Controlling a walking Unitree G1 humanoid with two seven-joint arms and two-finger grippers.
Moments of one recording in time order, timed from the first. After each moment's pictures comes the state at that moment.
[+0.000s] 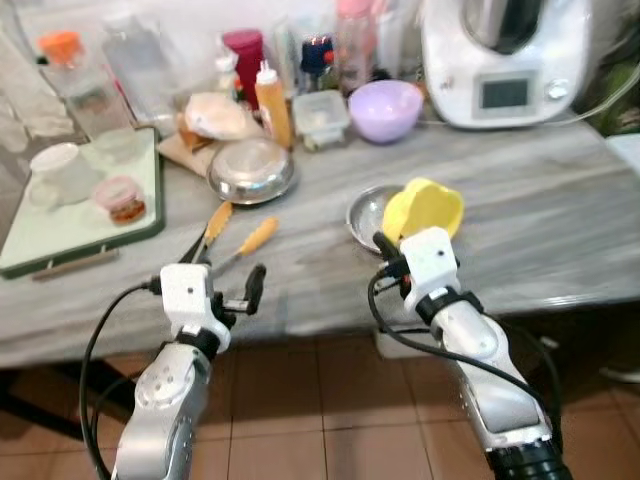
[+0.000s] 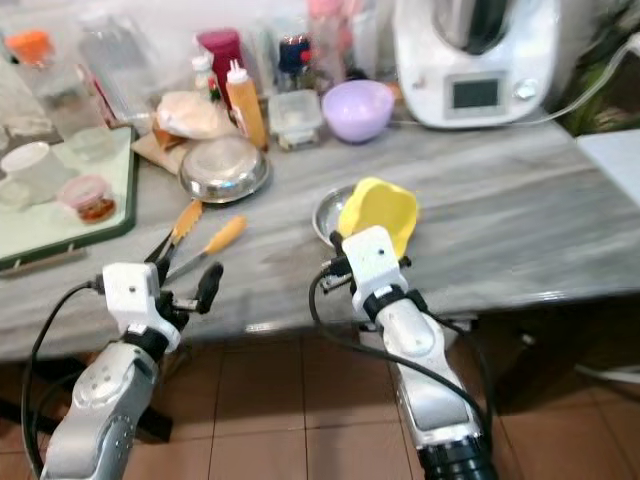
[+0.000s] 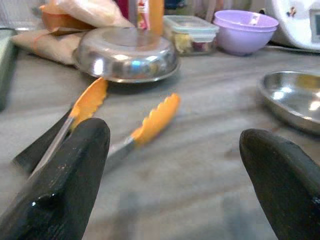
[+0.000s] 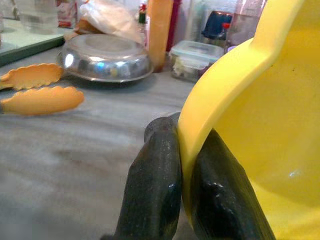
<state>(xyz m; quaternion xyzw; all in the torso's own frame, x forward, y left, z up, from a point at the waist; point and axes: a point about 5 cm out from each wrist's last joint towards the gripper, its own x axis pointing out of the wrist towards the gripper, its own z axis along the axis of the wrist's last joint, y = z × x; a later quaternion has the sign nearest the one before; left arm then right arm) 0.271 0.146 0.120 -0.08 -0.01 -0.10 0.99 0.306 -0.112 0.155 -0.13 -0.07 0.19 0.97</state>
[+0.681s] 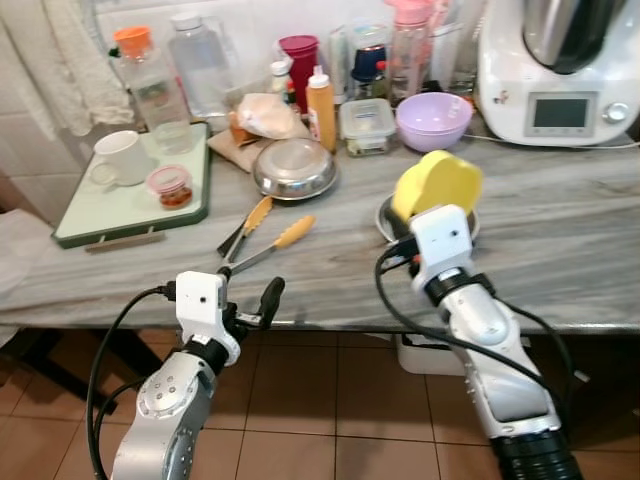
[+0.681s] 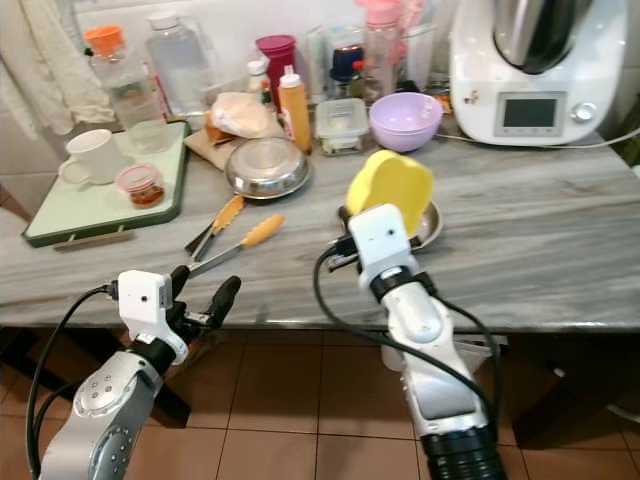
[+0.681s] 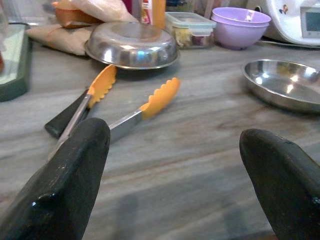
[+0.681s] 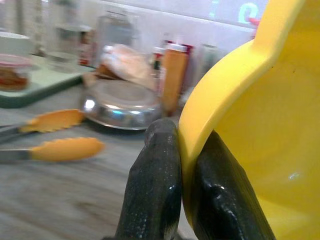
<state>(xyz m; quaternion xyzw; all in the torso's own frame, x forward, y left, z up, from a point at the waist) 0.261 0.141 0.118 -0.07 0.01 -0.15 0.99 0.310 -0.121 0.181 -0.13 -0.11 0.15 0.97</state>
